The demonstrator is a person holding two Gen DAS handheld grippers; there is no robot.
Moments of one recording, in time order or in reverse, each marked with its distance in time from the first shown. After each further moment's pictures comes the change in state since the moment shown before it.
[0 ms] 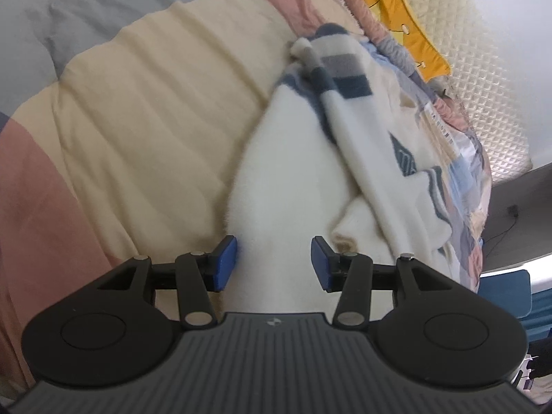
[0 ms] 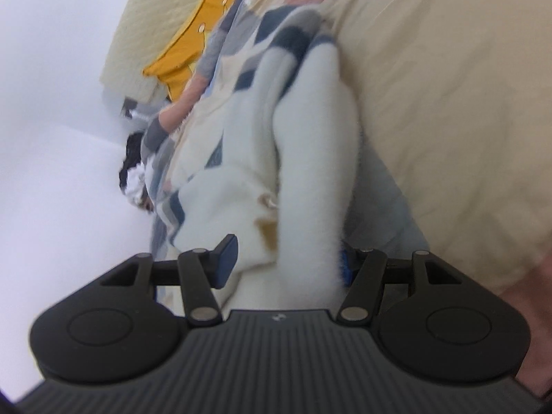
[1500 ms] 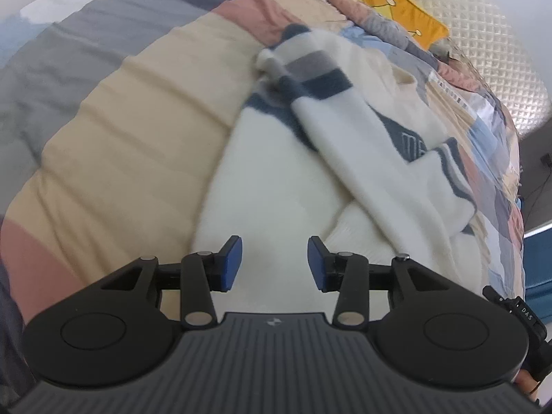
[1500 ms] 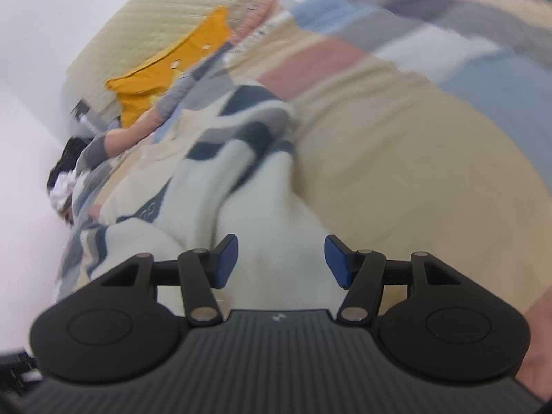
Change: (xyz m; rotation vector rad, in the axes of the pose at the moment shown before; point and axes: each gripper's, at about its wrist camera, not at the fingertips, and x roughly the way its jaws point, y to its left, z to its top) left arm 0.001 -0.064 0.015 0.204 -0.012 0.143; right arm -0.024 0.014 0.040 -0.221 -0.218 -0.279
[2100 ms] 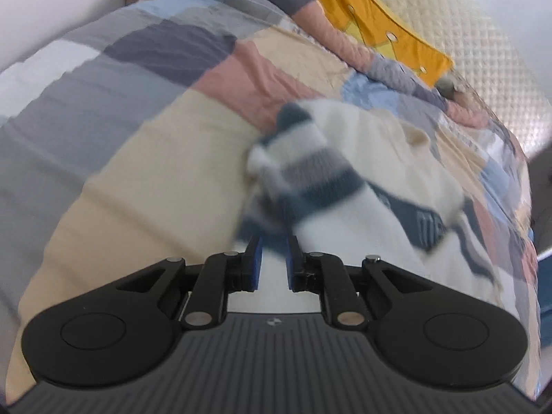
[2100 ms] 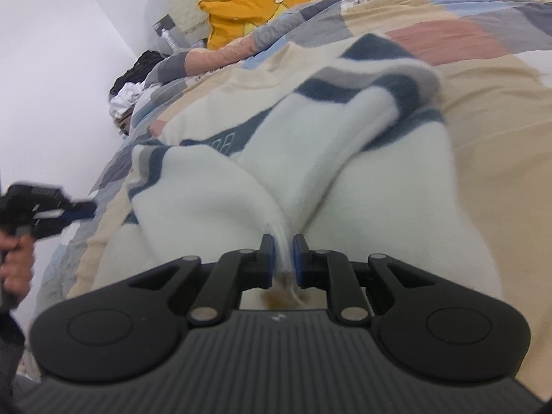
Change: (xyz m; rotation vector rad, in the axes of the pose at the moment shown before) left arm 0.043 -0.016 0.105 0.068 -0.110 0.015; right arm 0.052 0.069 -0.018 -0.325 0.154 0.208
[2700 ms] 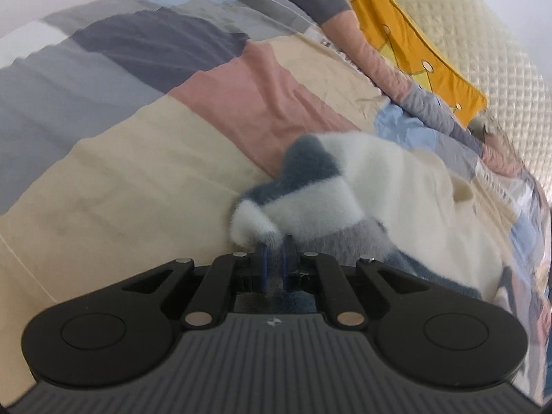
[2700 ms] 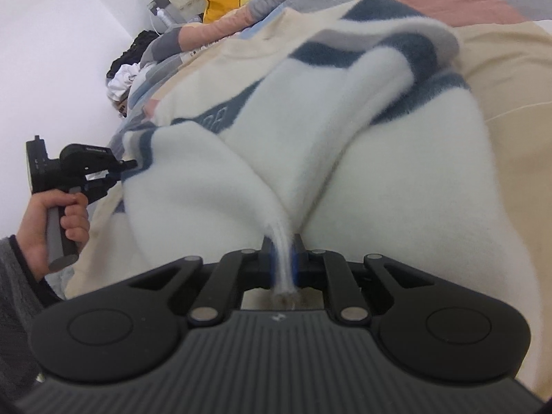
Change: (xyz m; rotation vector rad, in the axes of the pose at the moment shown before) left arm 0.134 0.002 0.056 -0.099 -0.098 0.033; right arm 0.046 -0.011 0.008 0.025 0.103 0.042
